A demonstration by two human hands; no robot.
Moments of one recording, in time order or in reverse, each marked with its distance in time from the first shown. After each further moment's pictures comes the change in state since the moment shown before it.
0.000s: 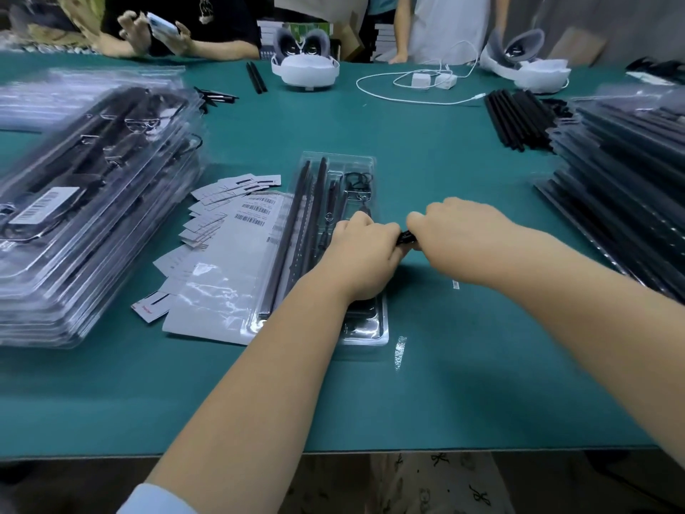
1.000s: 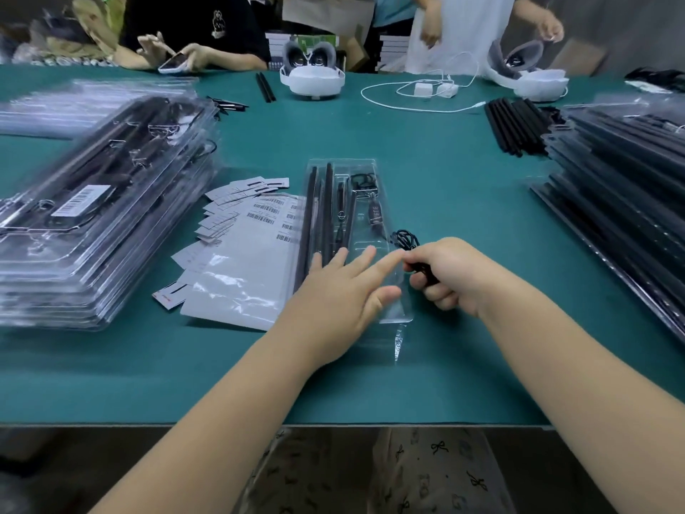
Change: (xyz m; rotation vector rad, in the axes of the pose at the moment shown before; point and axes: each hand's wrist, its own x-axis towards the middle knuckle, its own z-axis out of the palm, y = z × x) left_hand -0.092 0.012 -0.026 -0.087 -0.160 -0.042; right_hand -0.028 -0.020 0.019 1.661 -0.328 0.517
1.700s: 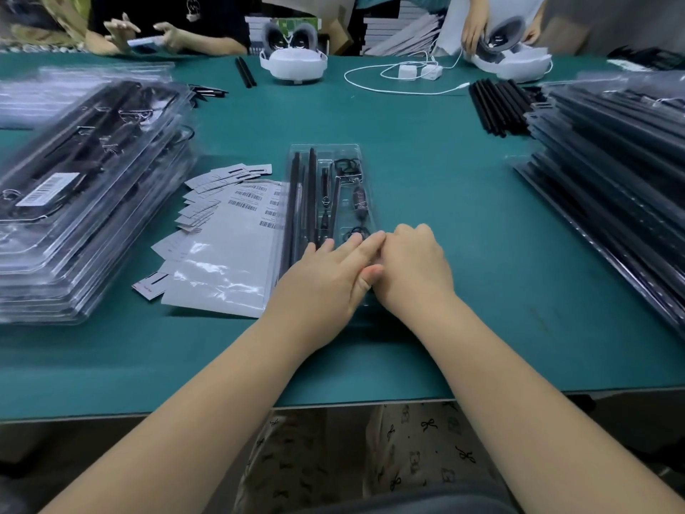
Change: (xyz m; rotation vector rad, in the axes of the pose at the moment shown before) left_hand -0.003 0.007 0.006 -0.006 0.132 0.003; right_hand -0.013 0.013 0.044 -1.010 0.472 -0.418
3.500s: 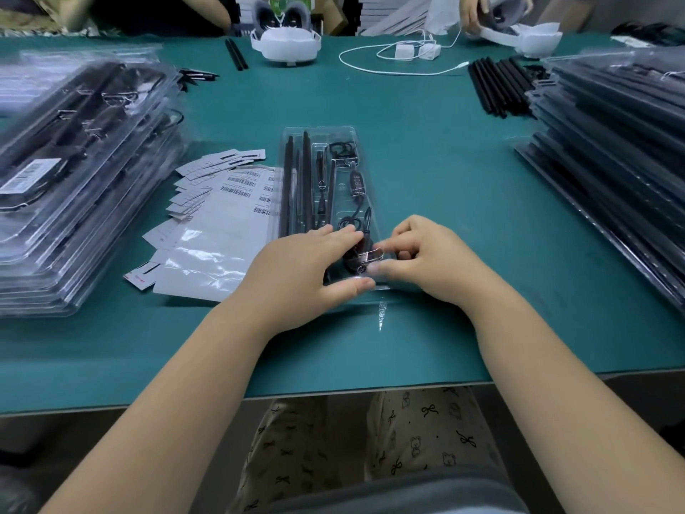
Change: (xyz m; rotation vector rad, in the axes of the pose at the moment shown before) left_hand 0.002 -0.031 -0.007 0.123 -0.021 0.107; right_hand 0.000 0.047 0.006 0.631 -0.160 -0.107
